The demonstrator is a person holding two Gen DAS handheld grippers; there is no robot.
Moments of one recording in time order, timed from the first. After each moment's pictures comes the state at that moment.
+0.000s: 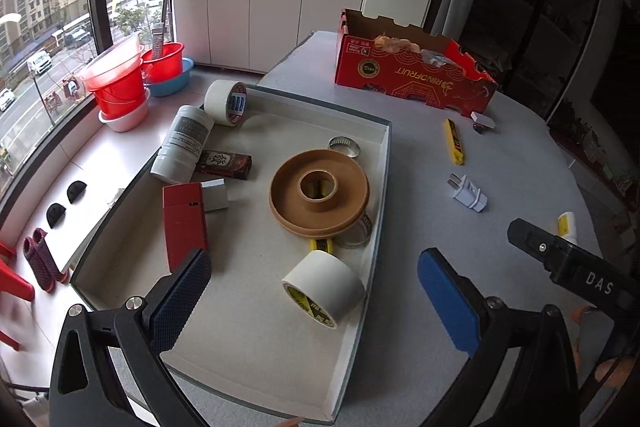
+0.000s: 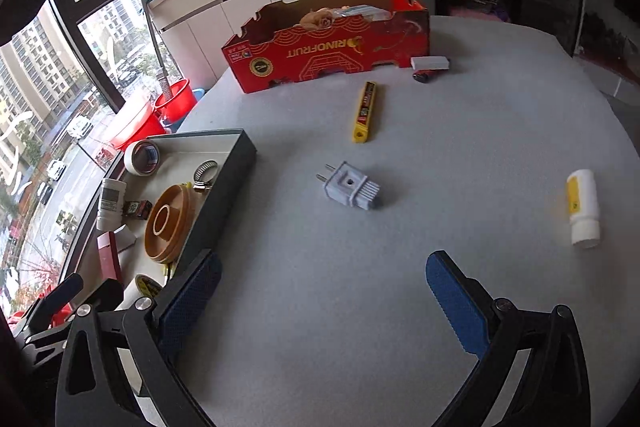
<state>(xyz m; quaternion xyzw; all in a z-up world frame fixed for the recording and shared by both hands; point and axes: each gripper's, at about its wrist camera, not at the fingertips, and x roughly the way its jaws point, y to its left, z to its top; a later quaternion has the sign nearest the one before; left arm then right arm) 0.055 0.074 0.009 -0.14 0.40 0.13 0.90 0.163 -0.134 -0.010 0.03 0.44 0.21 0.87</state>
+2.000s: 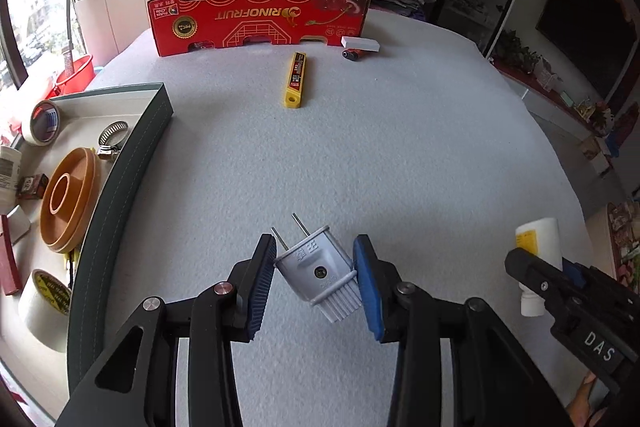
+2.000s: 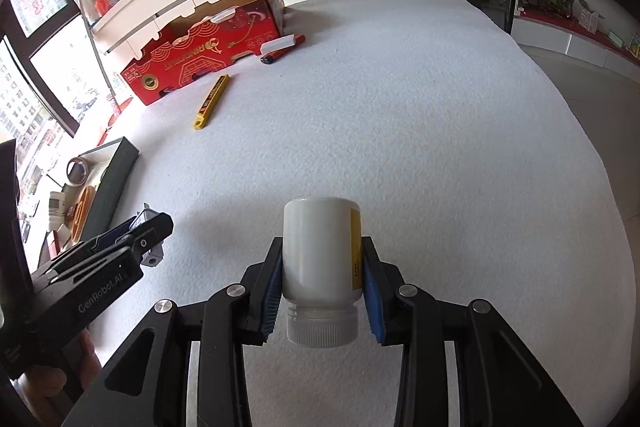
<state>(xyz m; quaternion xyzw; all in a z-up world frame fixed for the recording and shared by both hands) 0.142 -0.068 -0.038 -0.07 0.46 0.02 0.89 0.167 -0.266 -0.030 0.06 0.47 0.15 0.87</state>
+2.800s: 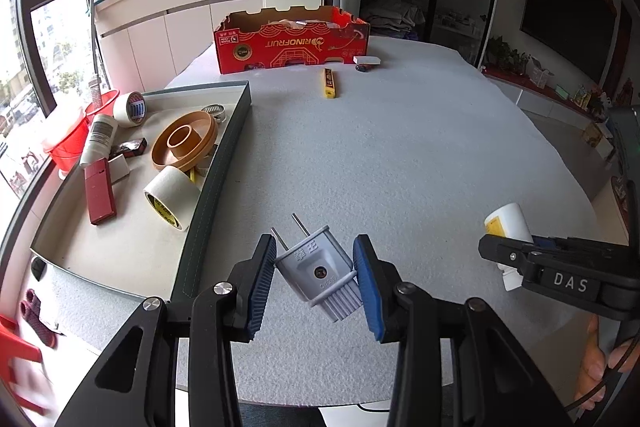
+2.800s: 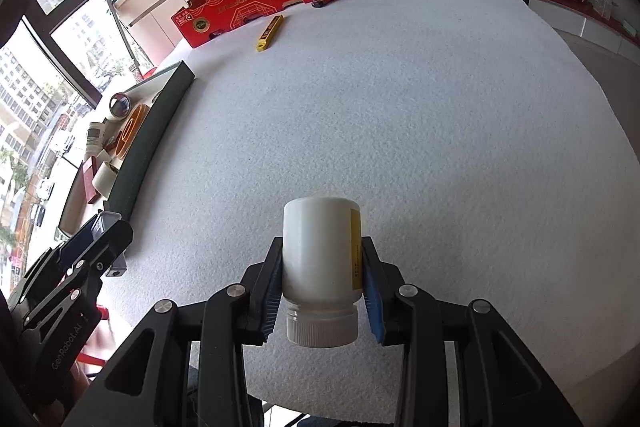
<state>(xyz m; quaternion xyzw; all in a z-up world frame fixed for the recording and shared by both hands) 0.008 -0.044 -0.013 -0.03 0.40 0.04 0.92 0.079 -0.237 -0.042 0.06 0.50 0.18 0.84</state>
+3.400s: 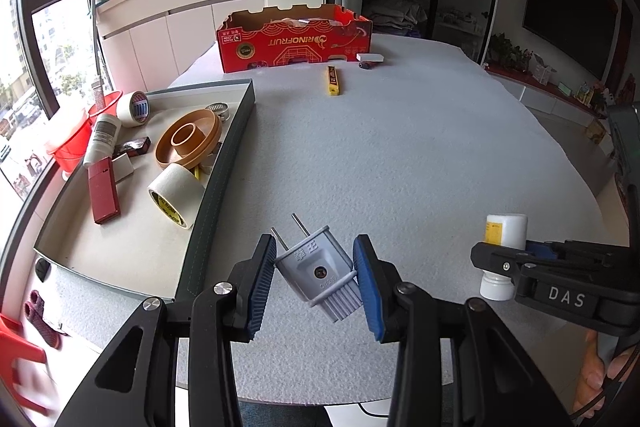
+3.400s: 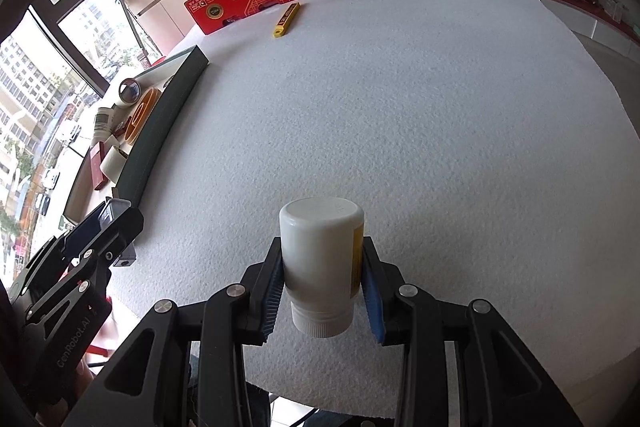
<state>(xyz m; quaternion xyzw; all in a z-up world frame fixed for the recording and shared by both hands) 0.006 -0.046 -0.014 -0.02 0.40 0.04 0.92 0.074 -0.223 -0.046 0.05 0.51 0.20 0.84</state>
